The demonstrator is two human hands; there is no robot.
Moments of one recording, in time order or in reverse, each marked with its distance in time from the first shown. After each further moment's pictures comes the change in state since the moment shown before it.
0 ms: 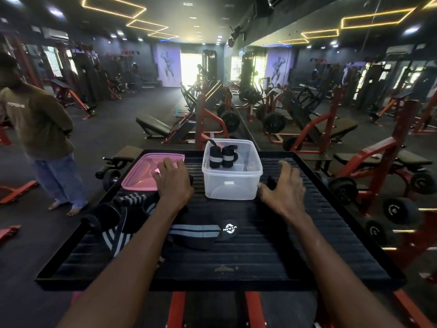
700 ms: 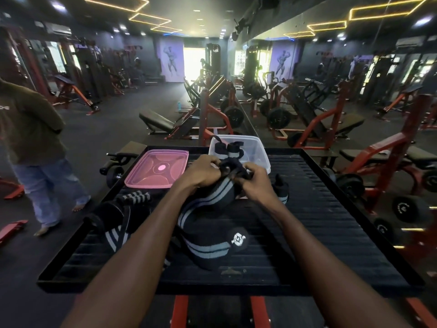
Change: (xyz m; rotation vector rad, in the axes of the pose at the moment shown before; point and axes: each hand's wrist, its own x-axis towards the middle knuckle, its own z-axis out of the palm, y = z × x) left_hand 0.014 0.038 -0.032 -0.695 -0.418 0.109; right_hand 0.007 -0.065 0.044 0.740 -0.335 0.007
